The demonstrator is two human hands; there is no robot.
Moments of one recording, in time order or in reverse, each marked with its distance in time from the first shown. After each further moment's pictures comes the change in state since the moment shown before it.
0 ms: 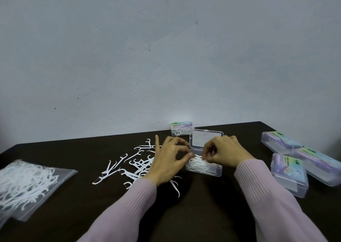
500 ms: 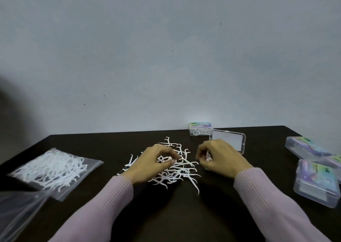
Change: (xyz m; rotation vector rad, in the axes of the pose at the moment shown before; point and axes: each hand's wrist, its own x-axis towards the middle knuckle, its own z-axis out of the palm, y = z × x) left_hand -0.047 -0.045 -0.071 -0.169 -0.158 -0.074; right_hand 0.001 -0.051 0.017 0.061 0.081 -0.248
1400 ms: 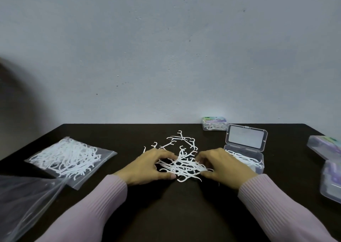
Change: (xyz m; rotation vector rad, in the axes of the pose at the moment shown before) left_hand -0.032 -0.037 -0.017 0.079 -0.196 -0.148; right_hand 0.005 -0.025 0.037 -0.041 -0.190 -0.013
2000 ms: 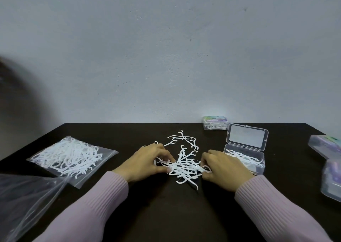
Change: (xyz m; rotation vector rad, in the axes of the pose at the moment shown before) left_hand 0.002 -0.002 -0.009 0.166 0.020 0.035; right_hand -0.007 -0.014 -0.001 -0.168 -0.017 0.095
